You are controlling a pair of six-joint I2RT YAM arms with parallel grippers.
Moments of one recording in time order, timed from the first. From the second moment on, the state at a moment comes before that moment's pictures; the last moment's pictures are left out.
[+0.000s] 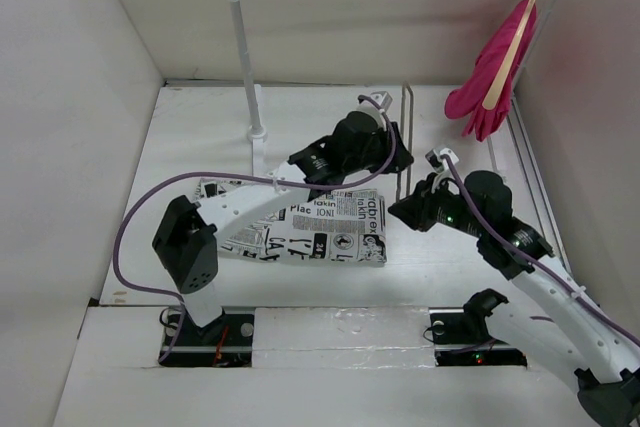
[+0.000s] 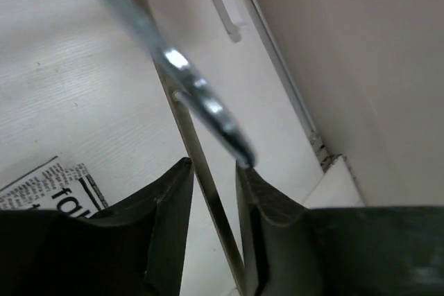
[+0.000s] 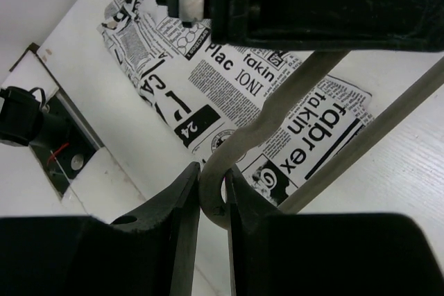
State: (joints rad) left arm -0.92 1.70 1.49 -0.14 0.02 -0.71; right arm 0.53 0.73 0.76 -0.34 -0.36 0.29
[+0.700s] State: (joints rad) left arm -1.00 1.58 0.96 0.12 -0.09 -0.93; right arm 0.56 0.48 0.82 -0.74 -0.23 0.31
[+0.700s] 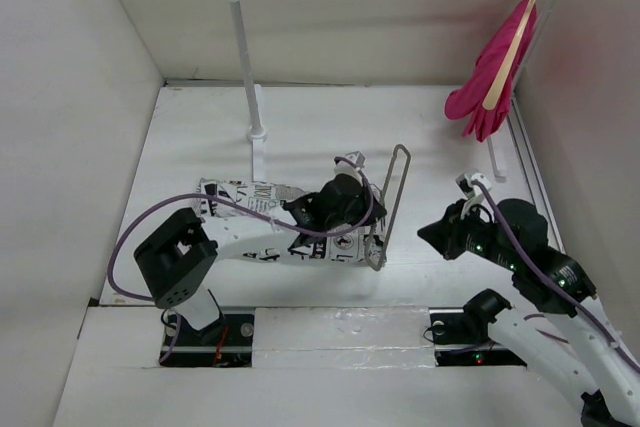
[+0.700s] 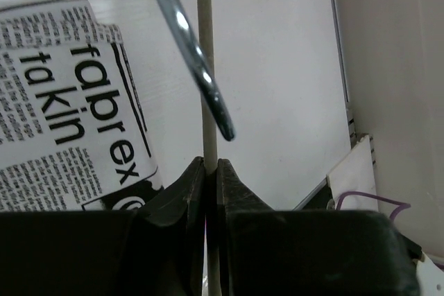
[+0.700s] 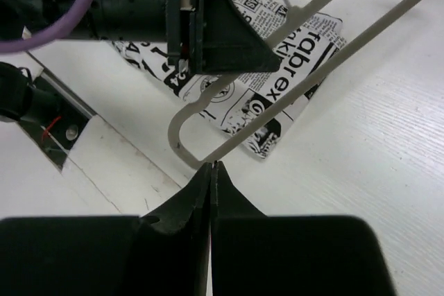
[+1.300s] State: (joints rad) left arm -1.14 1.73 0.80 0.33 -0.35 -1.22; right arm 0.50 0.92 0.57 -0.39 -0.22 0.31
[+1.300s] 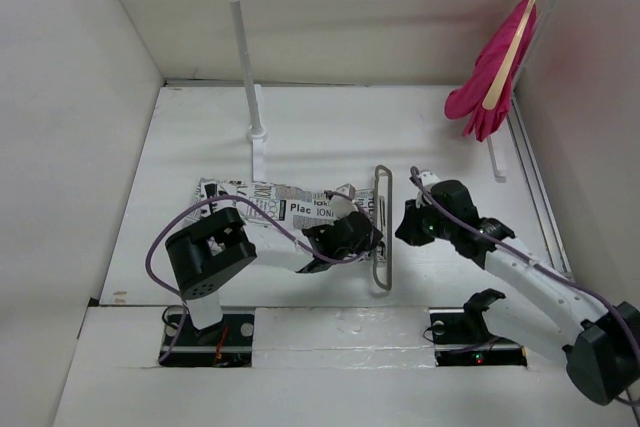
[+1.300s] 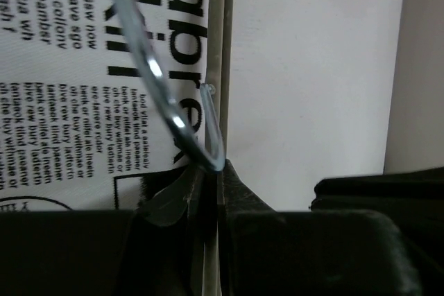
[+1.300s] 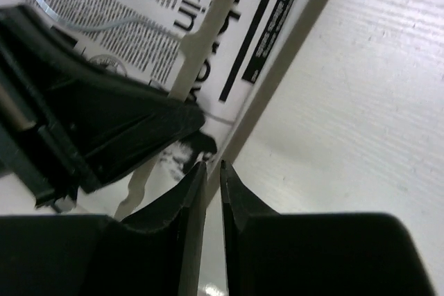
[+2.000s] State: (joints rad) left arm -1.15 1.74 0.76 0.36 -0.42 -1.28; right arm 0.53 1.38 0.60 -0.02 -0.18 0.37
